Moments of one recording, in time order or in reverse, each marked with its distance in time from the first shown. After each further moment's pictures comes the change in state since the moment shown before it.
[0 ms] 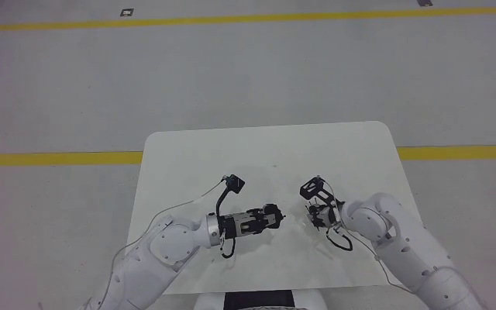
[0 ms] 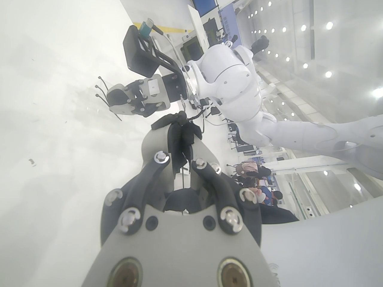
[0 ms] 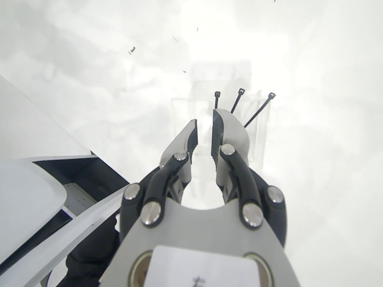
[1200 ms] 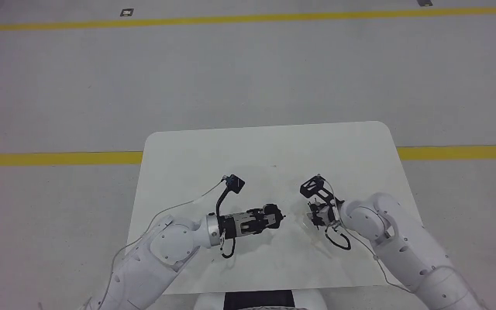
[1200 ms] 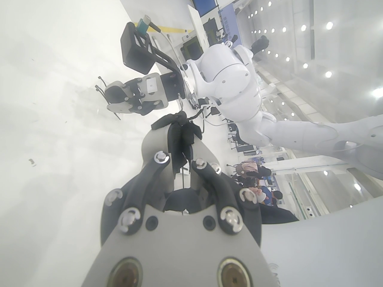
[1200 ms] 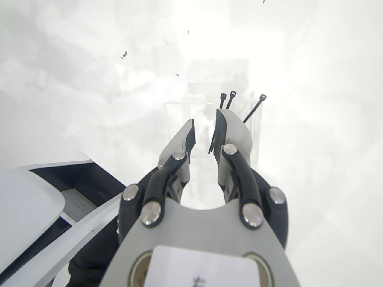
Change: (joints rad) left arm 0.000 0.000 0.000 0.000 0.000 0.000 0.000; right arm 0.002 -0.004 -0.003 -0.002 -0.015 0.033 -0.005
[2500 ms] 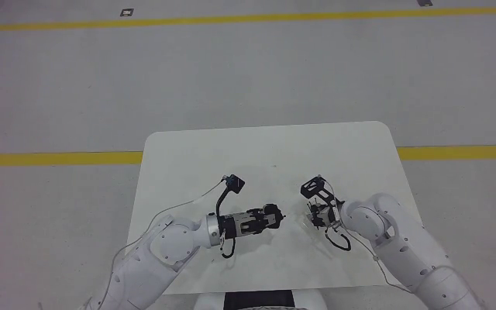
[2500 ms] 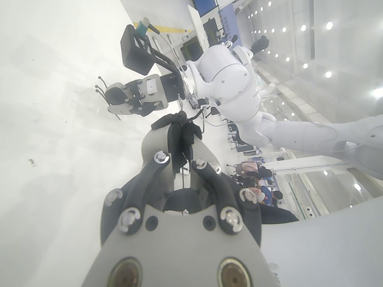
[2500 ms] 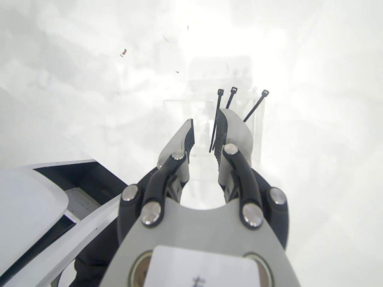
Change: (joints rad) left arm 0.000 0.000 0.000 0.000 0.000 0.000 0.000; right arm 0.001 -0.002 -0.002 0.013 0.015 0.003 0.008
